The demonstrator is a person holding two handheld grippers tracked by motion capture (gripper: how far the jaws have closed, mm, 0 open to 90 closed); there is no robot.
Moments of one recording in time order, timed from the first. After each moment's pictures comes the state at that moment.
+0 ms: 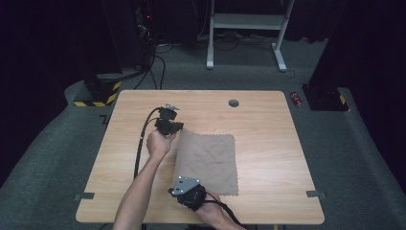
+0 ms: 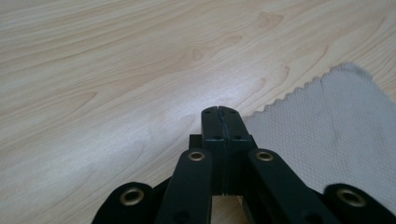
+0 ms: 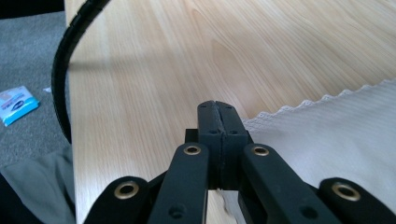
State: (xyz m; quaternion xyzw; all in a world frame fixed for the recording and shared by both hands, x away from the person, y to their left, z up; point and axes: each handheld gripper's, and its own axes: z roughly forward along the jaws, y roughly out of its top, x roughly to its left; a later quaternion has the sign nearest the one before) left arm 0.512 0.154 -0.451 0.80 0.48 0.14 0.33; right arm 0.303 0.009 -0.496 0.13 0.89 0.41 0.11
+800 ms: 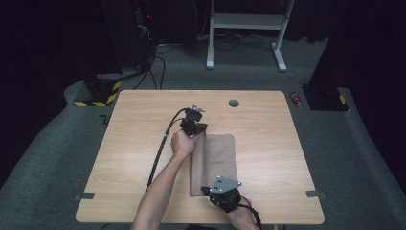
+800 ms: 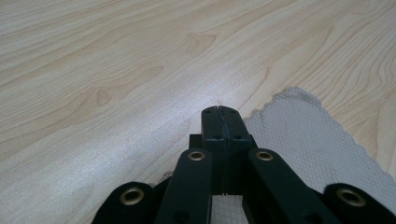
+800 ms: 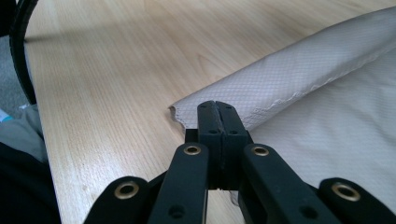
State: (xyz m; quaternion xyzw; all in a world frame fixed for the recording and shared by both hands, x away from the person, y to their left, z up) left arm 0.528 0.080 -0.467 0.82 0.44 0.12 0.36; right arm 0.302 -0.088 -0.502 0.22 0.87 0.42 0.12
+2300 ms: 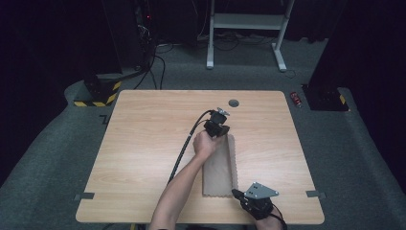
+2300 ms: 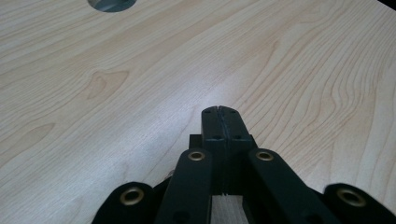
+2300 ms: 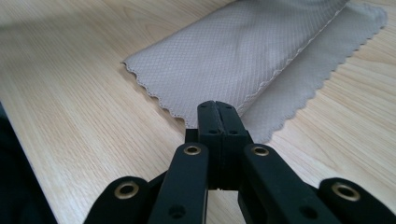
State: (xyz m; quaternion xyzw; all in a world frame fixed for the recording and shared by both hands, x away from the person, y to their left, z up) left arm 0.534 -0.002 -0.477 0.84 0.39 0.11 0.36; right arm 0.285 -0.177 -0.512 0.31 0.84 0.41 0.16
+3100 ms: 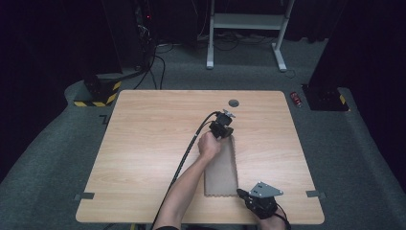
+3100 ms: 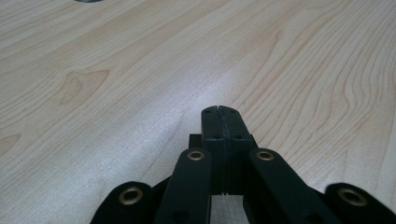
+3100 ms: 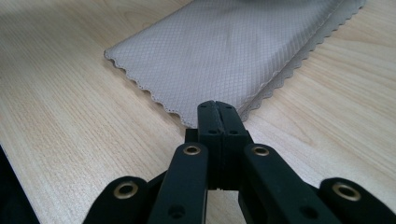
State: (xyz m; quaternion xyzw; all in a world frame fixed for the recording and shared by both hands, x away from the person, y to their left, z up) left arm 0.540 -0.020 -0.491 0.85 0.38 0.11 0.34; right arm 0.288 -0.189 -0.516 0.33 0.84 0.40 0.16
